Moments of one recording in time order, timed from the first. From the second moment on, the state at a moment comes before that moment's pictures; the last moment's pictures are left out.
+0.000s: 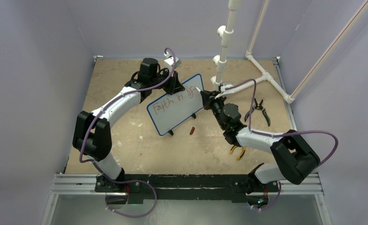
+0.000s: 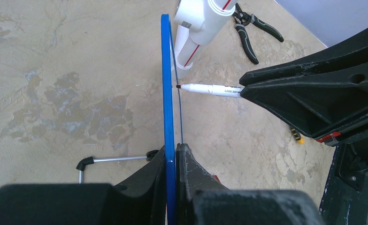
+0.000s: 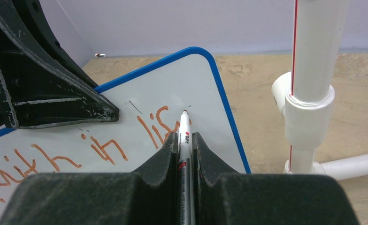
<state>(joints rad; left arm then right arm) -0.42 1.68 1.32 -0.11 0.62 -0.04 0.64 1.40 0.56 0.94 0.29 0.28</state>
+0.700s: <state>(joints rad) -0.42 1.68 1.31 -0.11 0.62 -0.04 0.64 1.41 0.54 0.94 0.23 0.31</state>
